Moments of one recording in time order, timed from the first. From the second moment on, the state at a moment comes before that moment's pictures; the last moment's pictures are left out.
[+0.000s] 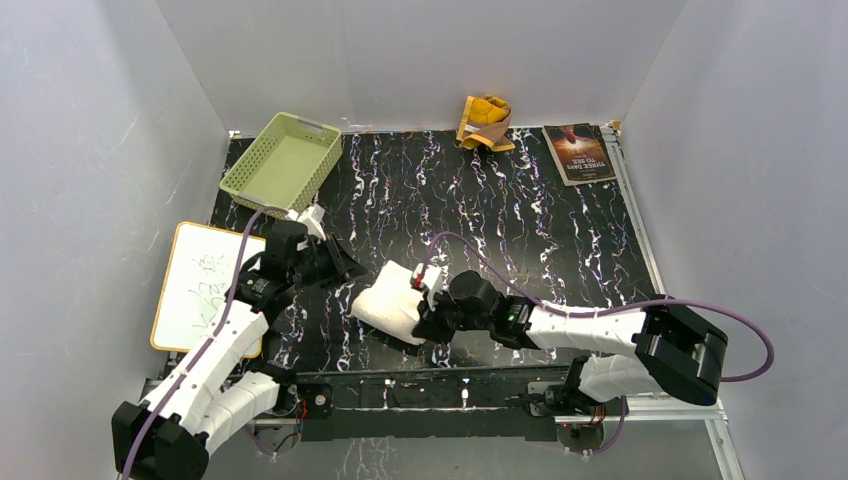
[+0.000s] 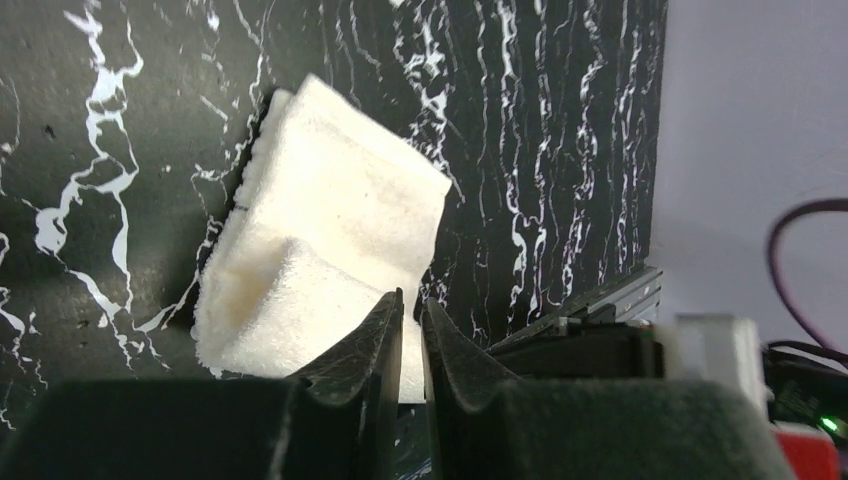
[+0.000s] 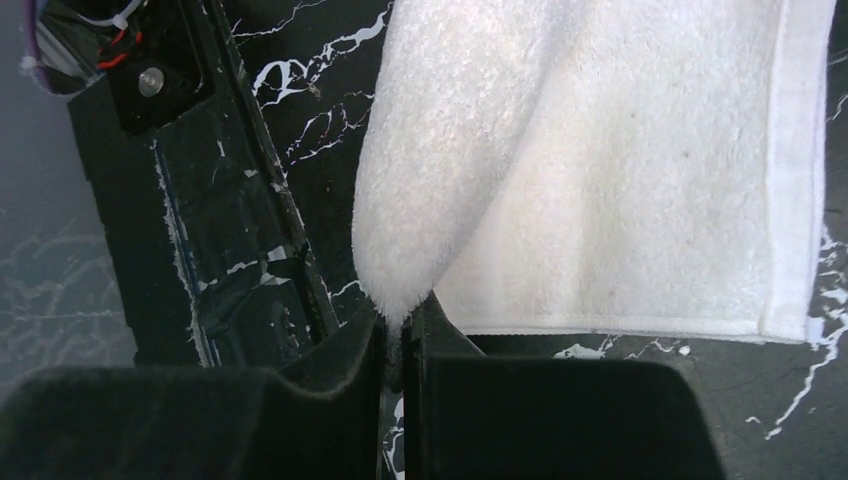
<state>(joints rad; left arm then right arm) -0.37 0.90 0.66 -0.43 0.33 -0.75 1.07 1.28 0.57 0.18 -0.22 0.14</state>
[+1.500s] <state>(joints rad) -0.38 1.22 0.27 0.14 0.50 -0.86 0.96 1.50 0.83 0.04 -0.24 0.24</state>
